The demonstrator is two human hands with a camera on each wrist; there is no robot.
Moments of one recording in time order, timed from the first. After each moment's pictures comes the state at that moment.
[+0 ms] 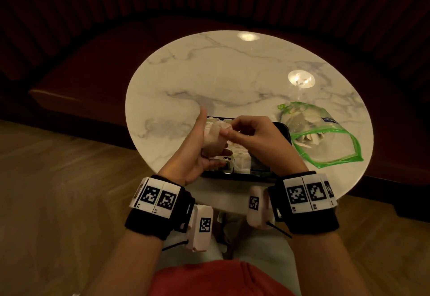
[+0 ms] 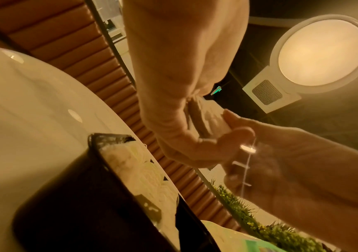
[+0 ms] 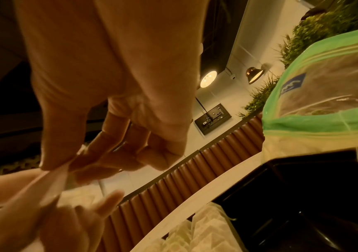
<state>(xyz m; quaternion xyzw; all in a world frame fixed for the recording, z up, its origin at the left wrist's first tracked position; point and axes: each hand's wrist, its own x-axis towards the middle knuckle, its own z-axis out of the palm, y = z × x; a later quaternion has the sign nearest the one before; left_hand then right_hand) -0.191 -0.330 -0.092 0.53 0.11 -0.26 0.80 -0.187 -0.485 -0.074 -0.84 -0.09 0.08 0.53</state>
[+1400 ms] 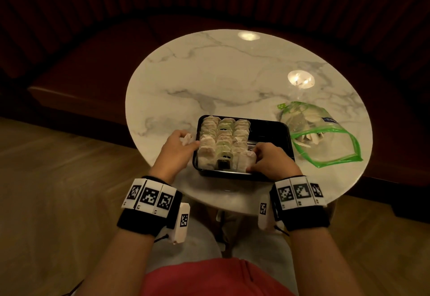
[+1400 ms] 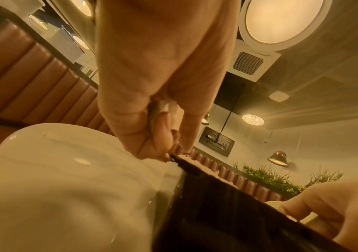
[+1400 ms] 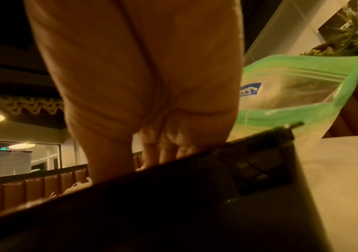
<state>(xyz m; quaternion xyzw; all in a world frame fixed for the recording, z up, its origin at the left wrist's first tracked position) -0.182 -0.296 -0.139 0.79 0.15 -0.10 0.58 -0.186 -0.521 -0.133 -0.93 0.09 0.20 0.28</state>
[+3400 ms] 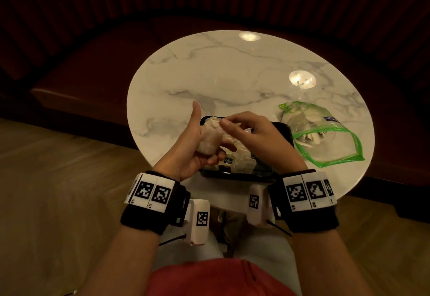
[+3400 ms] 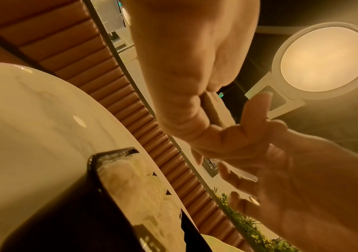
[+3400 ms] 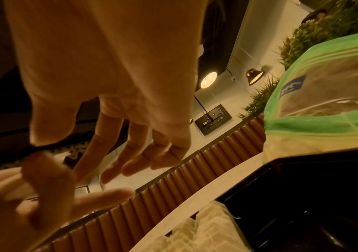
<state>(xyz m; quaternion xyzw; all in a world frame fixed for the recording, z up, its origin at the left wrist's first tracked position) -0.191 -0.320 -0.087 0.53 0.05 -0.29 0.79 -0.185 -0.482 -0.075 -0.85 -0.11 0.06 0.51</state>
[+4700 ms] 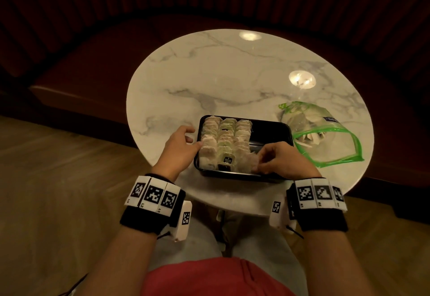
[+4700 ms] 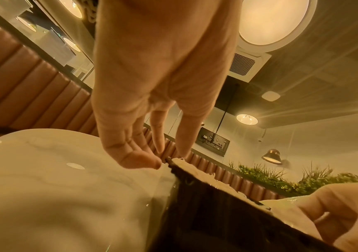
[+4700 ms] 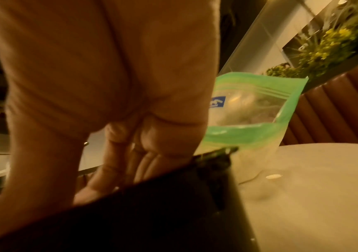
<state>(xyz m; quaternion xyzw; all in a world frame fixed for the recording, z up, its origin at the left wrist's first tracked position) -0.175 -0.298 -0.143 0.83 0.11 -0.08 0.54 -0.190 -0.544 -0.120 -0.90 0.04 0.22 0.38</state>
